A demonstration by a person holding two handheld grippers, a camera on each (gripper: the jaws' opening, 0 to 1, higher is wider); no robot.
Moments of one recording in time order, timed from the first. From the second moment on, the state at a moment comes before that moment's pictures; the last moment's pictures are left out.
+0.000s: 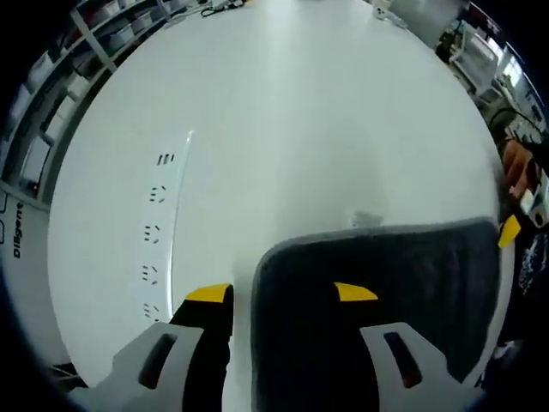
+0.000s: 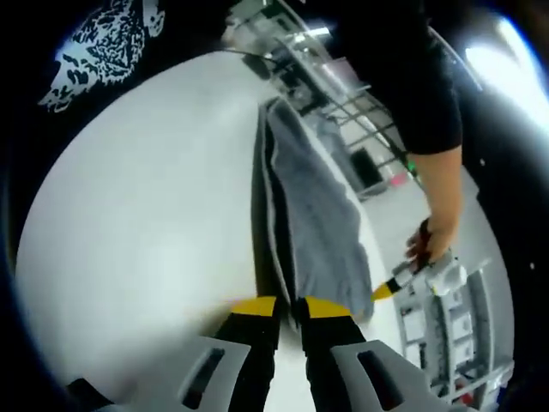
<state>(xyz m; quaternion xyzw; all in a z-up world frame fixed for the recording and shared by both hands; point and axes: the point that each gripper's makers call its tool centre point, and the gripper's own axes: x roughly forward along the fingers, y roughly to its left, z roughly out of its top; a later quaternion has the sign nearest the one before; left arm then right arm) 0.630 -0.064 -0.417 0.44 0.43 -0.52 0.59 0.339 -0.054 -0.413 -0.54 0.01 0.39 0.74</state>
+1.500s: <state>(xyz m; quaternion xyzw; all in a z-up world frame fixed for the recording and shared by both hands) 0.627 -0.080 -0.421 0.39 0.43 -0.56 0.59 0.346 -0.089 -0.415 -0.52 0.01 0.37 0.77</state>
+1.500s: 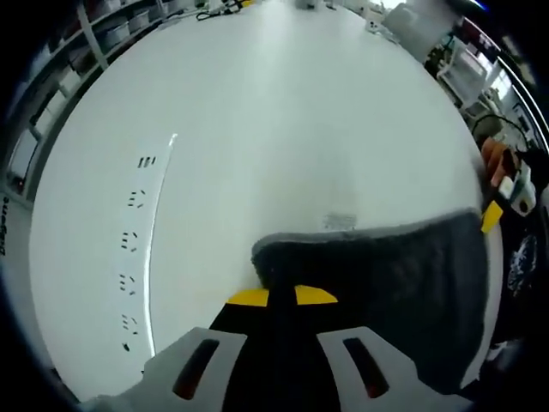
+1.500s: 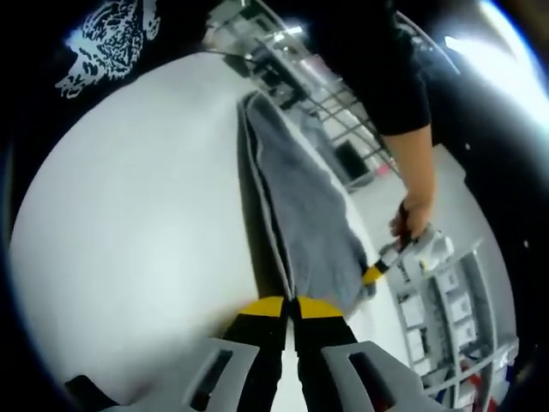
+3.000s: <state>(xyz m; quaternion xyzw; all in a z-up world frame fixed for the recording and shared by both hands) 0.620 -0.237 -0.414 0.46 0.34 -0.57 0.59 0.340 -0.225 -0.409 -0.53 0.06 0.25 0.81</state>
